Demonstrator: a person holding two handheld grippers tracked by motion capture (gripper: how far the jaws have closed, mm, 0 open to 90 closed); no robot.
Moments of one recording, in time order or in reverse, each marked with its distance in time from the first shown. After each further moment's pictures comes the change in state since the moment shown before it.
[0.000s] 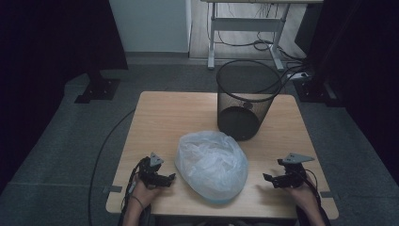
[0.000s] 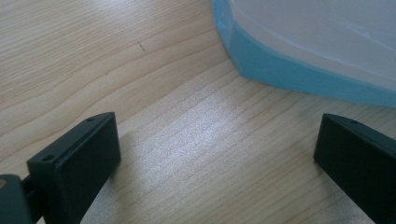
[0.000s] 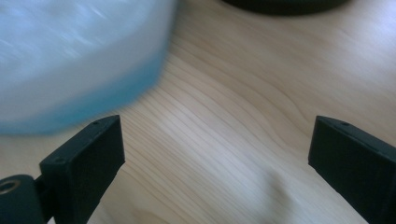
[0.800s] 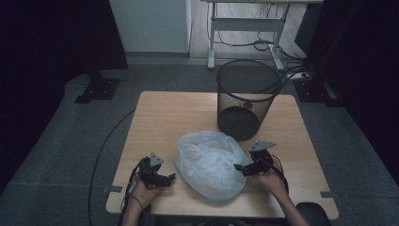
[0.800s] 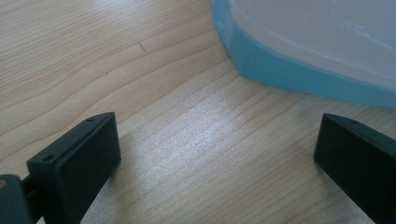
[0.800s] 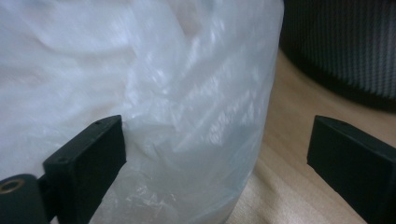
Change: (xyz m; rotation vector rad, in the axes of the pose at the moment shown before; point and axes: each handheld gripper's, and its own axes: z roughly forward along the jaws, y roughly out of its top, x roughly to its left) left arm 0.000 0.000 0.000 0.000 0.001 -0.001; right arm 0.044 0.064 0.077 0.040 0.050 -0.106
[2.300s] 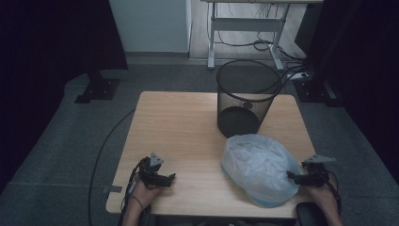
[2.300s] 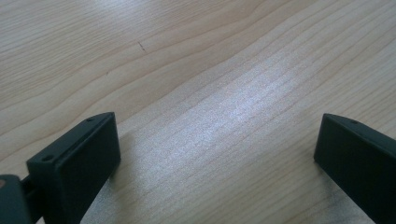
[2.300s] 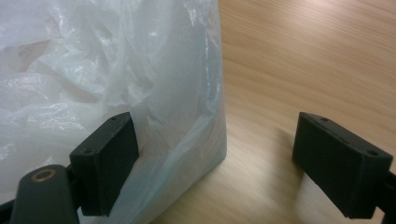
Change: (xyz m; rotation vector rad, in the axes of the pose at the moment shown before) left arm 0.000 0.000 0.000 0.000 0.000 0.000; right arm -0.096 -0.126 -0.105 0.069 -0.253 0.219
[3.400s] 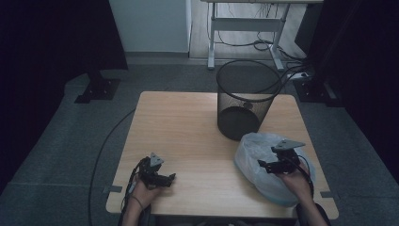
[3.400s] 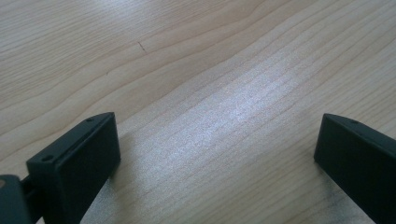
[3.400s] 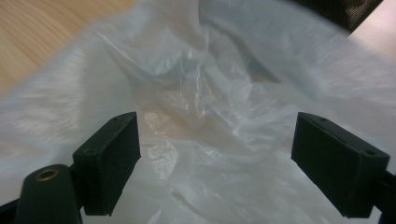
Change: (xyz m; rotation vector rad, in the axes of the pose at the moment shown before) left arm 0.000 0.000 0.000 -0.001 0.001 -0.001; right arm 0.088 0.093 0.013 -0.077 0.134 -0.167
